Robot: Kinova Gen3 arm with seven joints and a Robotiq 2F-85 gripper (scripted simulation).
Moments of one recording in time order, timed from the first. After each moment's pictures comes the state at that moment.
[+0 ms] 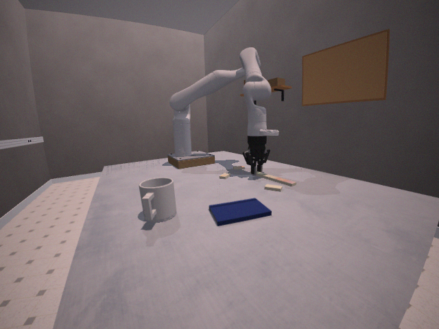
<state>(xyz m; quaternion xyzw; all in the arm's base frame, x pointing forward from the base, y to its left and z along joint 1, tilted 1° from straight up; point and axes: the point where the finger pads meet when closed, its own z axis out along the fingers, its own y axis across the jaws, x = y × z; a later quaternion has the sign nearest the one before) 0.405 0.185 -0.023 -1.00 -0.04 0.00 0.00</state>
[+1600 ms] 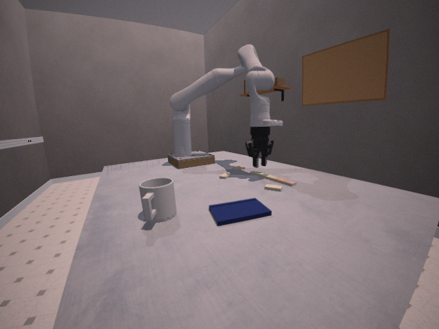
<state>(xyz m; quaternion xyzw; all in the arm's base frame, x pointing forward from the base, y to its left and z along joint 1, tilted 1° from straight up) 0.423 0.185 0.012 -1.00 -0.04 0.00 0.00</state>
